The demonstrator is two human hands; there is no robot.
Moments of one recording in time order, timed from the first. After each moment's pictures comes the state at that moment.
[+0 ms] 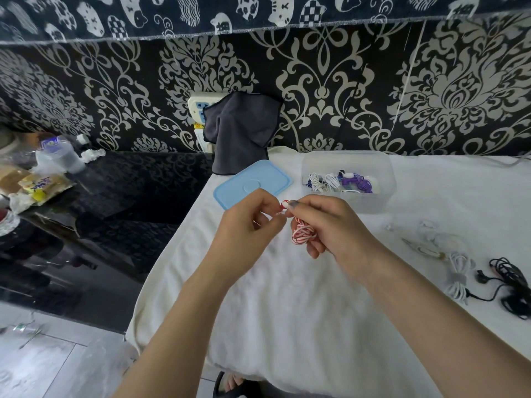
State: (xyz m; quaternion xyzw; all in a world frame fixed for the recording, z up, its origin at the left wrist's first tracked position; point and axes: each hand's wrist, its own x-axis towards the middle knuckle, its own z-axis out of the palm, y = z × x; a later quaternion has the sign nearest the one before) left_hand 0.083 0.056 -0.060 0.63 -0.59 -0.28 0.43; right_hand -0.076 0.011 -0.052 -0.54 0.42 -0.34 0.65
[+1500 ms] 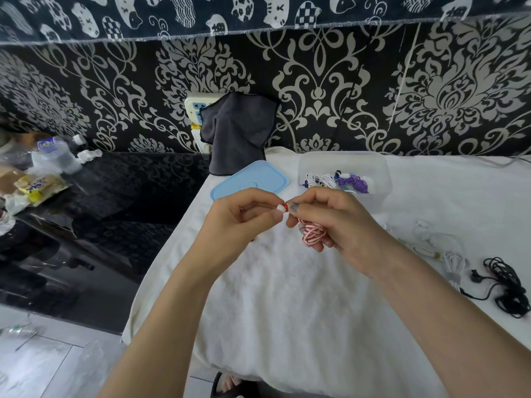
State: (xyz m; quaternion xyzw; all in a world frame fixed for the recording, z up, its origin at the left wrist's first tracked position) left_hand 0.091 0.061 -0.040 0.55 -0.54 -0.43 0.49; right_hand -0.094 0.005 -0.040 -0.56 0.38 -0.32 0.66
